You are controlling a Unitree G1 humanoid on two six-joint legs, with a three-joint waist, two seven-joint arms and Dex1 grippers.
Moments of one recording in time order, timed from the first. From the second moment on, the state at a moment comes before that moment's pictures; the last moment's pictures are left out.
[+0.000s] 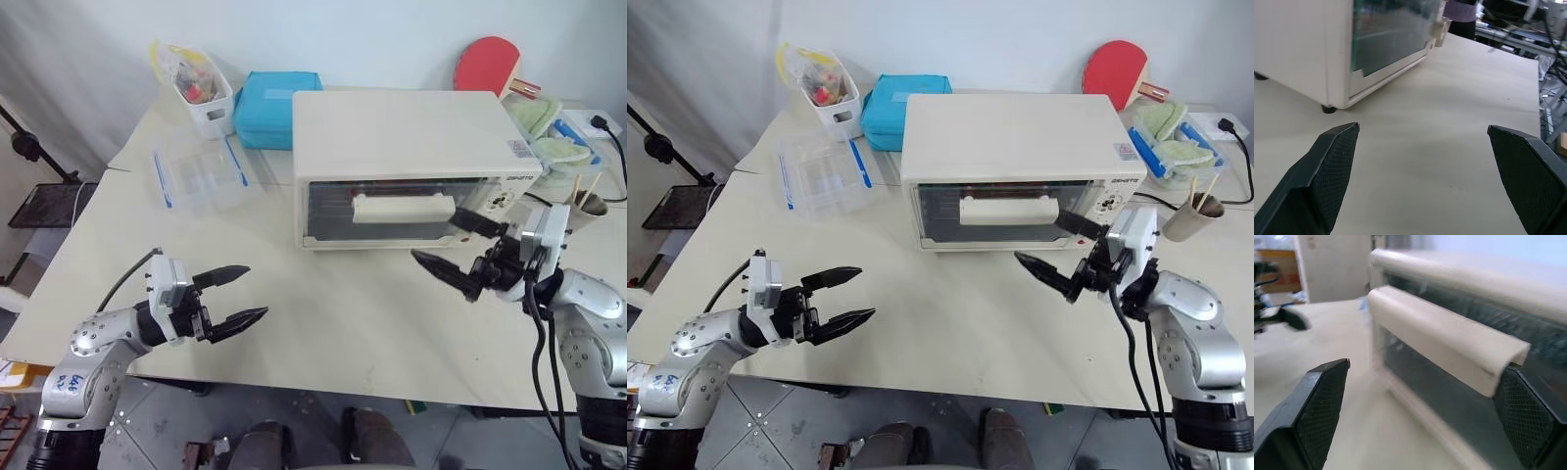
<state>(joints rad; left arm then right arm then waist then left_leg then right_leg) -0.04 0.61 0.20 -0.25 -0.63 0.32 -0.98 -0.15 -0.66 -0.23 -0.28 0.66 0.23 0.98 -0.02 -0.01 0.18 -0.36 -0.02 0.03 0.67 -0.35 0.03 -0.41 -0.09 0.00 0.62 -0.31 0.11</state>
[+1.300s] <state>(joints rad) -0.59 0.27 -0.10 0.25 -0.39 0.14 -1.01 0.43 -0.58 -0.39 -0.31 0.35 -0.24 0.90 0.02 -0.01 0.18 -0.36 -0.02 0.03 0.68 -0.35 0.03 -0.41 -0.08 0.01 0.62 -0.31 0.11</state>
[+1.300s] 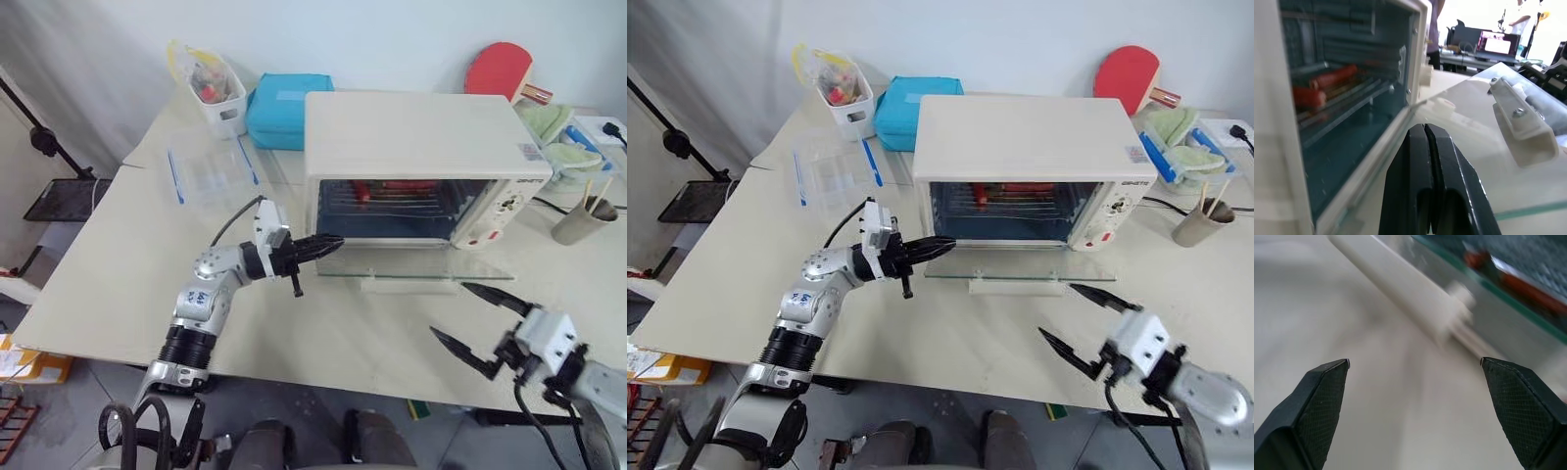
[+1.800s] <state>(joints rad) -0.45 0.33 -0.16 0.19 -0.29 0.10 -1.03 0.27 -0.66 -0.46 -0.42 0.17 -0.06 0.64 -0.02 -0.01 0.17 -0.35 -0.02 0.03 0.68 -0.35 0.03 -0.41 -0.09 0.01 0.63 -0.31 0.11</state>
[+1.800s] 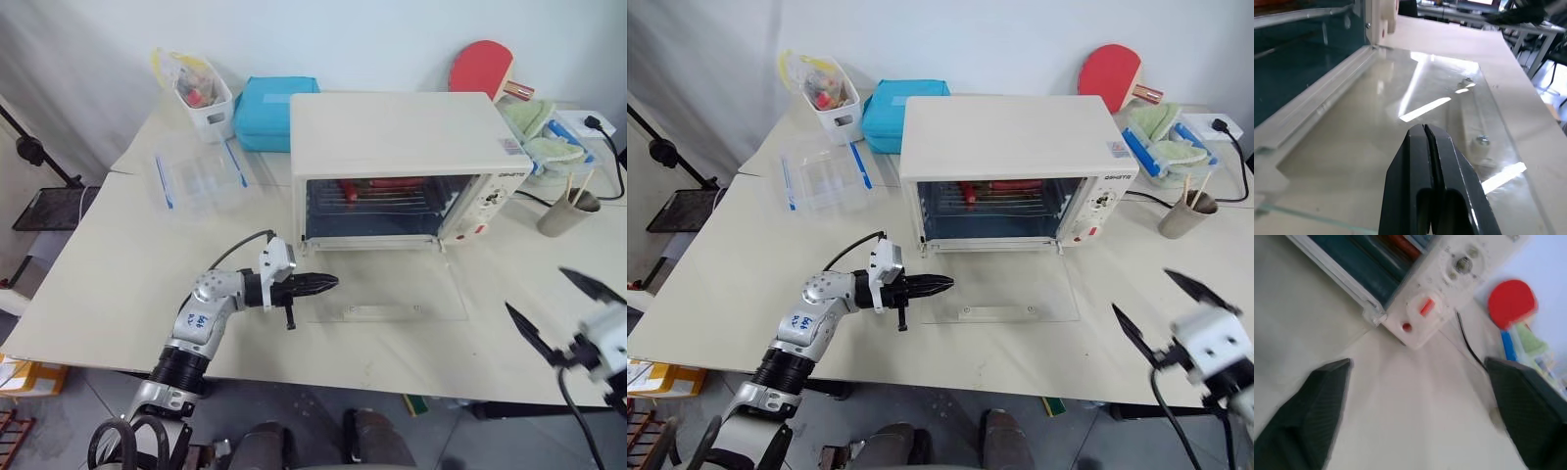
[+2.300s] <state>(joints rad) -0.21 0.41 0.00 -0.12 -0.43 0.19 -0.96 -0.38 -0.60 0.13 -0.11 -0.38 -0.12 0.41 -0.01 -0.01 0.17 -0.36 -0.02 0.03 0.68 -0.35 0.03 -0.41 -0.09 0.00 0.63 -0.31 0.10</state>
